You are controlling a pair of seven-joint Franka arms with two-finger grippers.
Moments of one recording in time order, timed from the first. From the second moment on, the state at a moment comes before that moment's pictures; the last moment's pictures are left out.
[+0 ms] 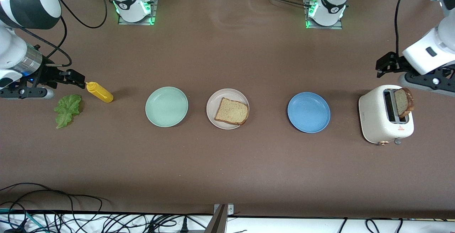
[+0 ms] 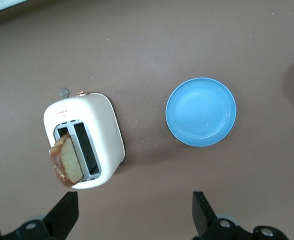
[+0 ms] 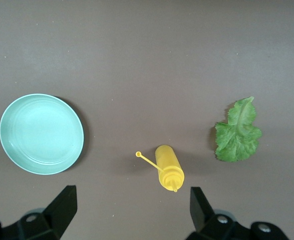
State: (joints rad) left arm 0.31 0.16 -0.45 -1.40 0.15 1.47 0.14; right arm -0.32 0.10 0.37 -1.75 -0.07 1.82 0.04
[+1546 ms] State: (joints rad) left arm 0.03 -0.02 -0.12 -1.60 0.07 1.61 0.12; right arm -0.32 0.10 0.37 -1.75 -0.07 1.82 0.04
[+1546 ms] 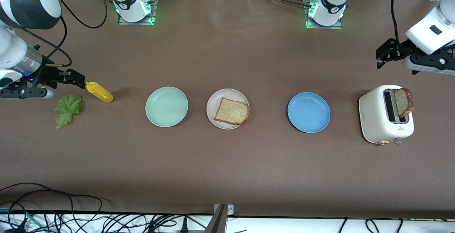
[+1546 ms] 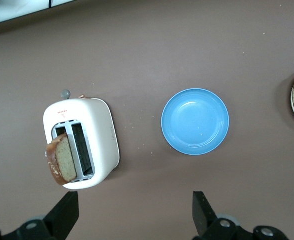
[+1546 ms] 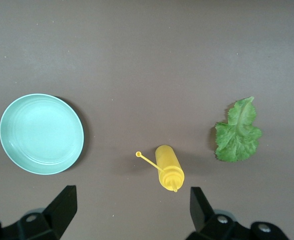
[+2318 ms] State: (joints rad) left arm 0.02 -0.03 -0.11 -1.62 0.07 1.58 0.12; right arm -0.32 0.10 0.37 -1.75 -0.07 1.82 0.04
